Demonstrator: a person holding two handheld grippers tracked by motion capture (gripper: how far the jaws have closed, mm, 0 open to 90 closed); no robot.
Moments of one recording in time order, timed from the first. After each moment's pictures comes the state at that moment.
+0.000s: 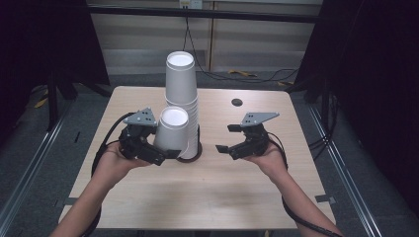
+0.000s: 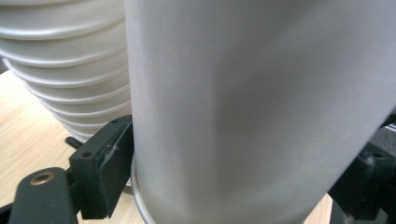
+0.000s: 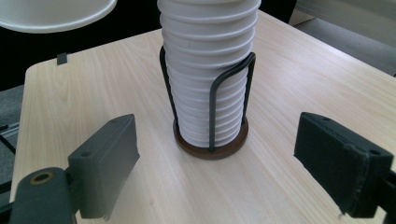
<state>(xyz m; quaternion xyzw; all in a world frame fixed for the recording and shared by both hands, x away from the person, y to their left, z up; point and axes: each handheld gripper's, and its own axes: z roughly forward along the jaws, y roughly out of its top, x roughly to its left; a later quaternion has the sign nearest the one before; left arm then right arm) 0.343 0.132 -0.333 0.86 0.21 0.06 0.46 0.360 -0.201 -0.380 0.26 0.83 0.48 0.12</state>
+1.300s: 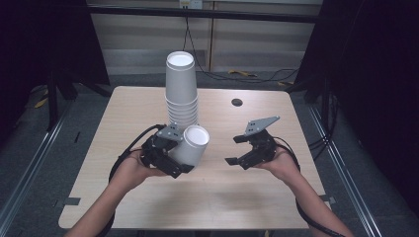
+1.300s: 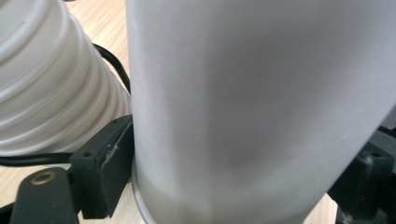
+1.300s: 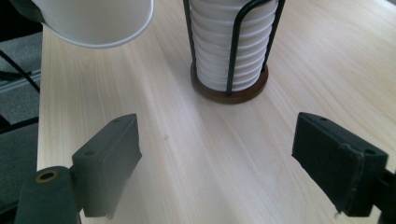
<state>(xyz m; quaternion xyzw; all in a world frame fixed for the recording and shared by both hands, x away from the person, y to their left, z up) 0.339 0.087 -0.362 0.91 0.16 0.05 0.37 0.351 -0.219 -0.388 0.23 0.88 0.40 0.07</state>
